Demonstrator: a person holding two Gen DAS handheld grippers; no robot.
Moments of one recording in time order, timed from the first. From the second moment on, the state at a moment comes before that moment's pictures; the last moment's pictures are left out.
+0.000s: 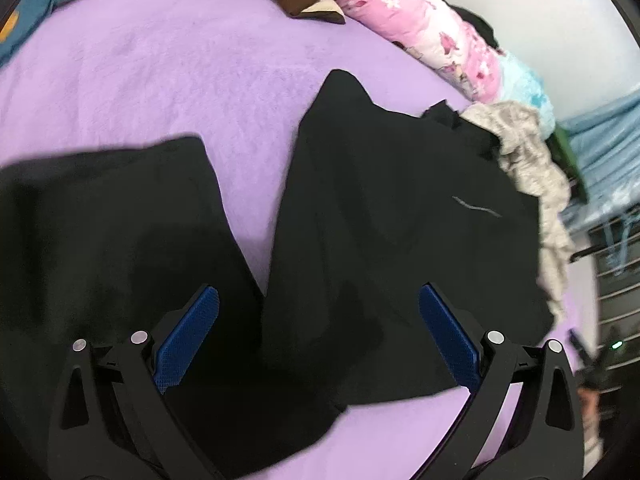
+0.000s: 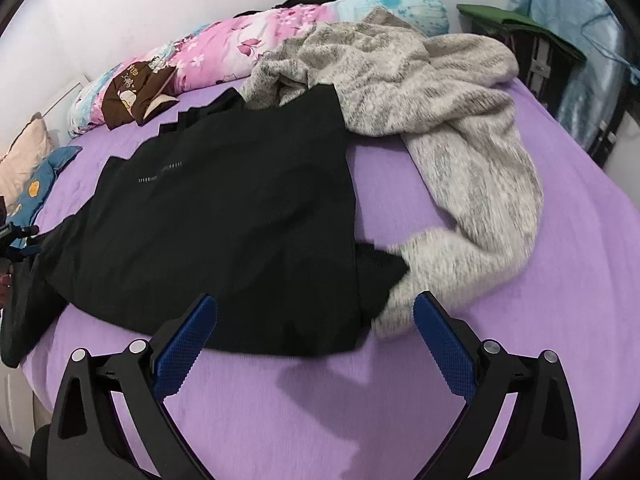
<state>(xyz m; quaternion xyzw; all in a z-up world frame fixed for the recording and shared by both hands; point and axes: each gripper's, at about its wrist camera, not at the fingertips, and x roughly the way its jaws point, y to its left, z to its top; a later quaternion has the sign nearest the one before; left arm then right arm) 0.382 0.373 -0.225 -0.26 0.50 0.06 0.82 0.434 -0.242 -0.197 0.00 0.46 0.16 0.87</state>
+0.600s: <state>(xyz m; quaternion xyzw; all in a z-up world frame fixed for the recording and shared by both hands) 0.462 0.425 -0.278 -0.41 0.54 -0.01 0.74 0.555 -0.247 -0.240 0.10 0.56 0.20 0.80</state>
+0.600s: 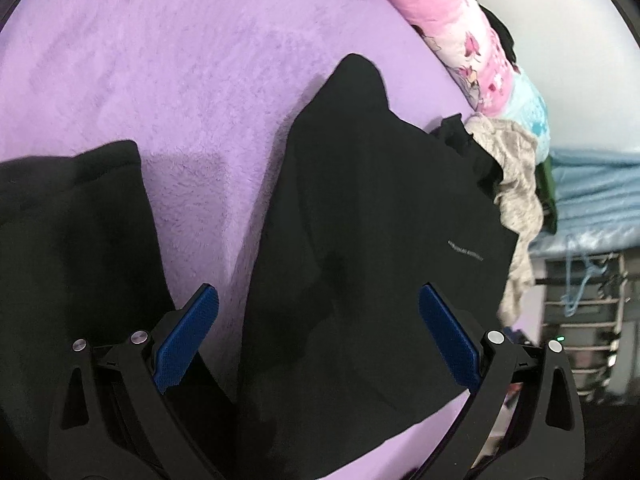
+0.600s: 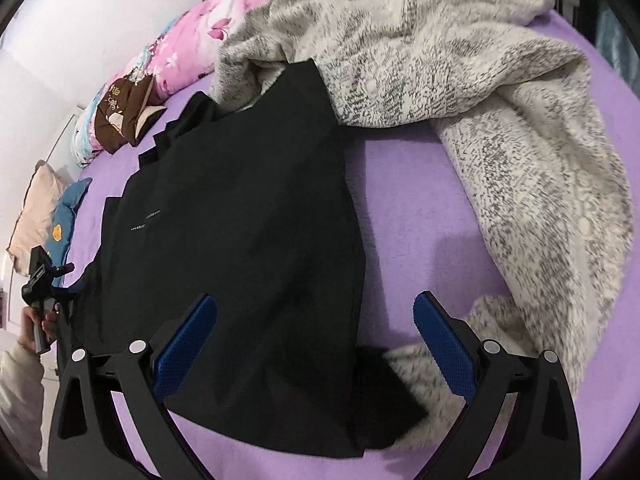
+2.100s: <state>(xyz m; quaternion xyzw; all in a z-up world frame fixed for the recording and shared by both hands) 0.520 0.388 -0.346 -0.45 0.60 -0.14 0.65 0.601 -0.182 -0.317 0.18 0.63 0.36 0.66</state>
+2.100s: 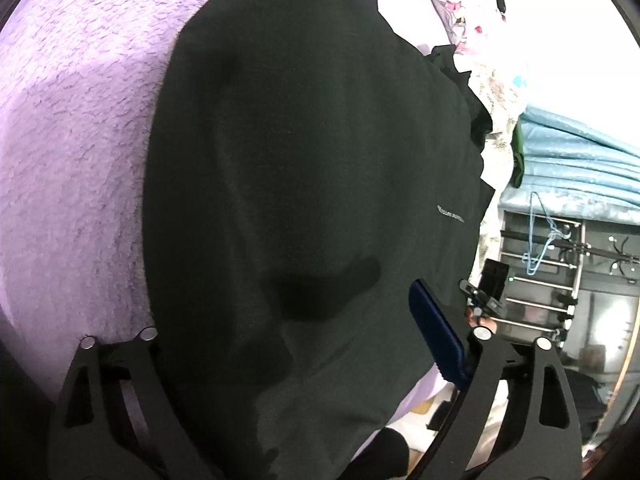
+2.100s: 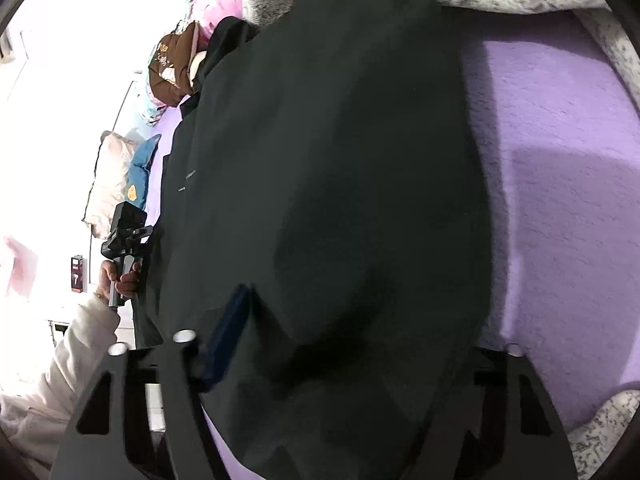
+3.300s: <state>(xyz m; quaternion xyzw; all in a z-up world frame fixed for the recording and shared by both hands) 0.526 0.357 -0.316 -0.41 0.62 -0.16 0.65 0.587 -0.180 -0.279 0.17 0.61 0.38 0.67</state>
